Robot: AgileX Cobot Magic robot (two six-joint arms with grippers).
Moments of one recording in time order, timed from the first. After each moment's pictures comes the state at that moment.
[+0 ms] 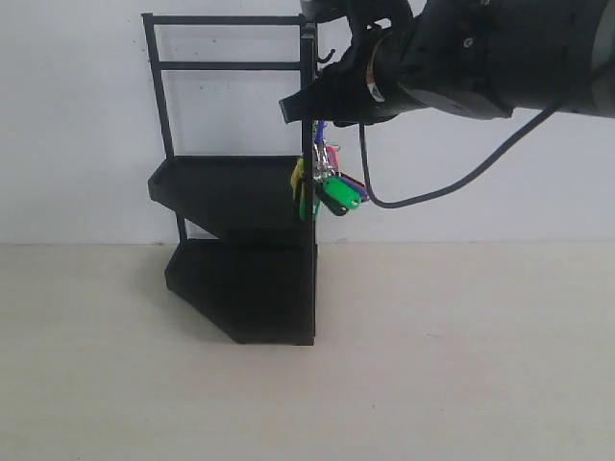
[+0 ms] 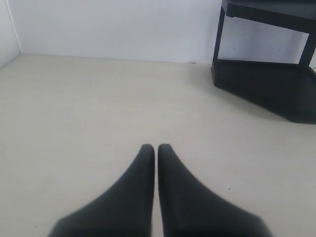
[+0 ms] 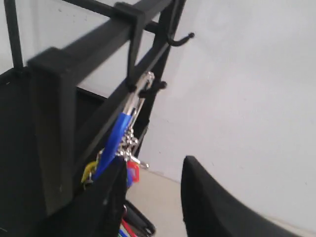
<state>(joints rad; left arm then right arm) -0.03 0.00 0.00 -0.08 0.31 0.05 0.63 1.78 -1.59 -0.99 0.43 0.88</state>
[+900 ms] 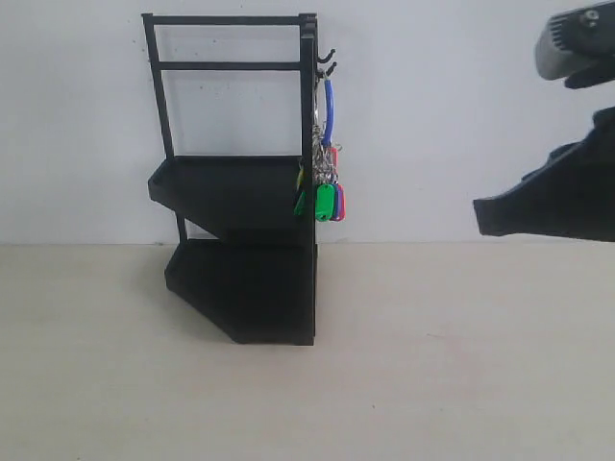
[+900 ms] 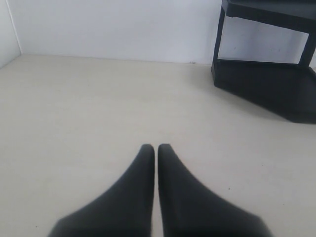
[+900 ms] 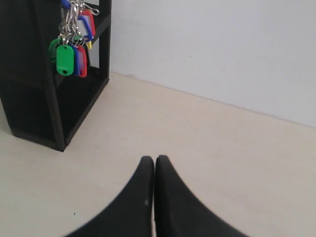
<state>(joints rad) -0.03 0.00 0.00 -0.08 0.31 0.05 0.65 1.05 -0.88 -0.85 0.55 0.83</state>
